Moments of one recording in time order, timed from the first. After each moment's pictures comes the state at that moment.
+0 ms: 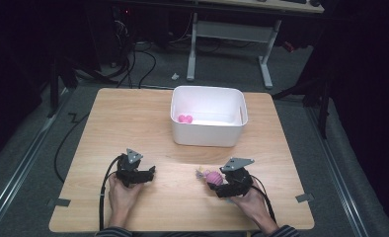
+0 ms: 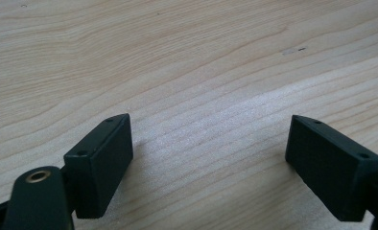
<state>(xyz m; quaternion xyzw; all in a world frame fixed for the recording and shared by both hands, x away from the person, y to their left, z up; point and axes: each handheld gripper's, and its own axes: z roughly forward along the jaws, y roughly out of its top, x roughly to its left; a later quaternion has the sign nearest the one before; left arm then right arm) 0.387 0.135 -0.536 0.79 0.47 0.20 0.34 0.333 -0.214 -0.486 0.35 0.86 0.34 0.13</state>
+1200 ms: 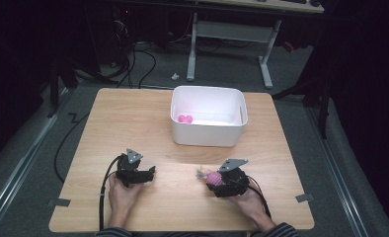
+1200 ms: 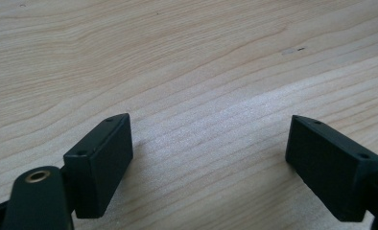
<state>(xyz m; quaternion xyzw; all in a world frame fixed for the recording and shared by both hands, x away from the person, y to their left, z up) 0.387 0.136 -0.536 0.79 0.47 0.20 0.34 0.339 -0.209 -0.501 0.35 0.87 0.31 0.12</state>
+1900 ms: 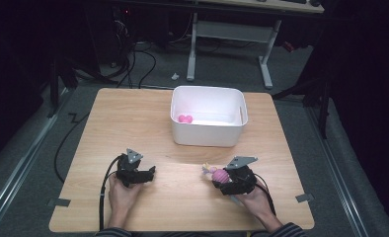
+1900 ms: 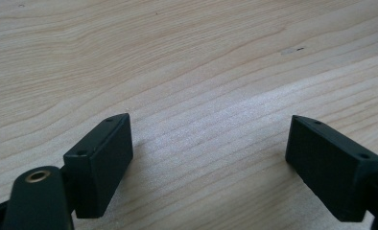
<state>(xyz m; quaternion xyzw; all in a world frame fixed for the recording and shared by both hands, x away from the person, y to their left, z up) 0.387 0.136 -0.536 0.79 0.47 0.20 0.34 0.338 -0.227 -0.488 0.36 0.86 0.33 0.12</state>
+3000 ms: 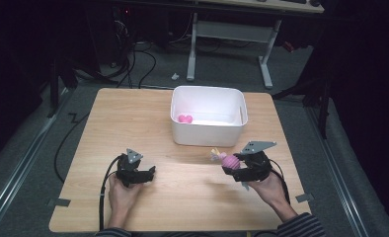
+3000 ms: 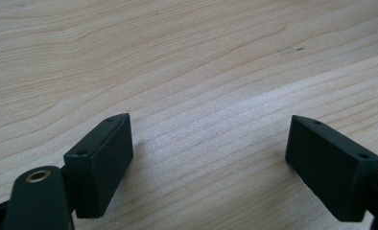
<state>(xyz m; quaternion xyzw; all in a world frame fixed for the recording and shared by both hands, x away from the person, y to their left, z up) 0.387 0.136 -0.536 0.79 0.47 0.20 0.35 0.351 -0.255 -0.432 0.35 0.85 0.36 0.13</state>
